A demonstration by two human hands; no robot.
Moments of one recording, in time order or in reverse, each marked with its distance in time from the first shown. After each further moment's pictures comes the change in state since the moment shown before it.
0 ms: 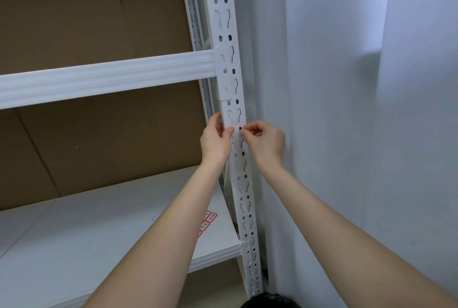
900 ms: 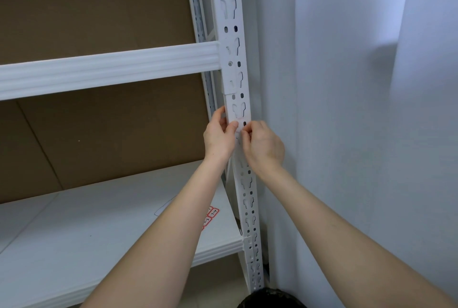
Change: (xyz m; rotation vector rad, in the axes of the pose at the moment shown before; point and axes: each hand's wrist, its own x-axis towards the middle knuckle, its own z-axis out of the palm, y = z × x) left_hand 0.003 -0.006 0.001 -0.037 -0.006 0.018; right_hand -0.009 0.008 0.011 -0.493 -0.082 -0.239
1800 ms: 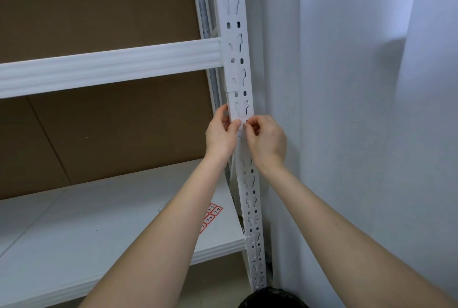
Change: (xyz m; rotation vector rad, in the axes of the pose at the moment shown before) left_hand 0.001 -0.002 -0.002 0.023 -0.036 0.023; right_hand 0.005 0.001 0.003 0.296 0.163 -0.010
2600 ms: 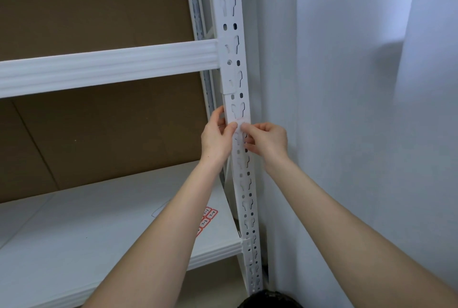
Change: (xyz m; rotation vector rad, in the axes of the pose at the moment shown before) left_hand 0.001 -0.005 -0.002 -0.009 -0.020 -0.011; right_hand 0.010 -0.004 -0.011 0.576 -0.120 0.604
